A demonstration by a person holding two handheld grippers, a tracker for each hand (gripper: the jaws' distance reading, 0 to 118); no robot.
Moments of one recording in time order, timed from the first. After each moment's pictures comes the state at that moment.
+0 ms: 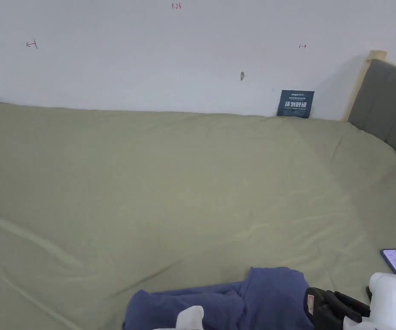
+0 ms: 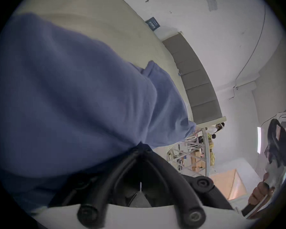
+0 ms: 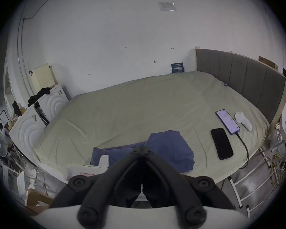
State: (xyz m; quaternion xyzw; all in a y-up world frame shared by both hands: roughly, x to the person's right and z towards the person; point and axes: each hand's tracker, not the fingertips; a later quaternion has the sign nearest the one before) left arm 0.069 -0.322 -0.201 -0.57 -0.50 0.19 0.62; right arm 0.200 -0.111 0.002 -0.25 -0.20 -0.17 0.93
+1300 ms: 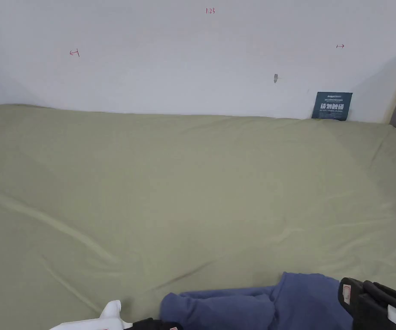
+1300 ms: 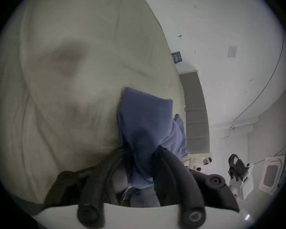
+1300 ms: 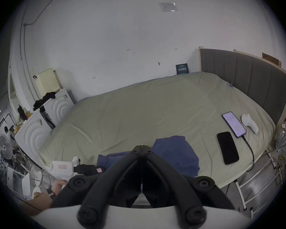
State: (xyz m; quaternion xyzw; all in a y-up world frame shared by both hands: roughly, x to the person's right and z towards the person) left arm -0.085 -0.321 -0.279 -0.58 -0.39 0.35 0.63; right arm 0.216 -0.104 -0.006 -0.24 -0.17 -0.18 0.94
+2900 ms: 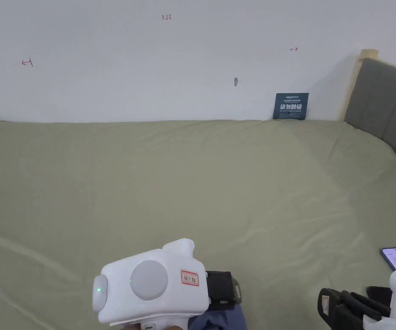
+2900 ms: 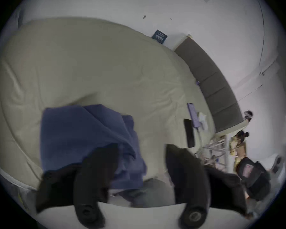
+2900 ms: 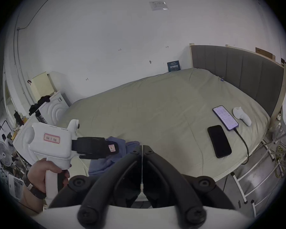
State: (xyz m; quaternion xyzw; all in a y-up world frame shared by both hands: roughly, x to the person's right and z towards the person) left arm 0.085 -0.171 -0.225 -0.55 -0.42 0.09 0.72; right arm 0.230 -0.108 0.019 -0.24 -0.20 -0.20 0.93
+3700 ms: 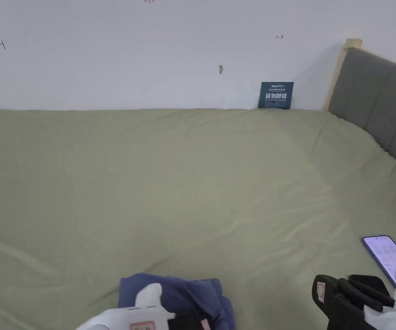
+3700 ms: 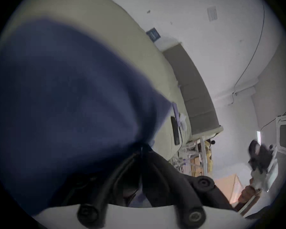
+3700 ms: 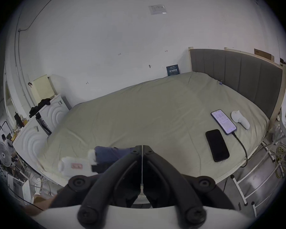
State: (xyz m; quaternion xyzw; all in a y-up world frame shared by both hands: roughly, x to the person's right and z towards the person) left arm 0.066 -0.306 -0.233 -0.56 -0.50 0.20 0.63; right arm 0.235 -0.101 0.024 -0.22 -0.21 -0.20 0.93
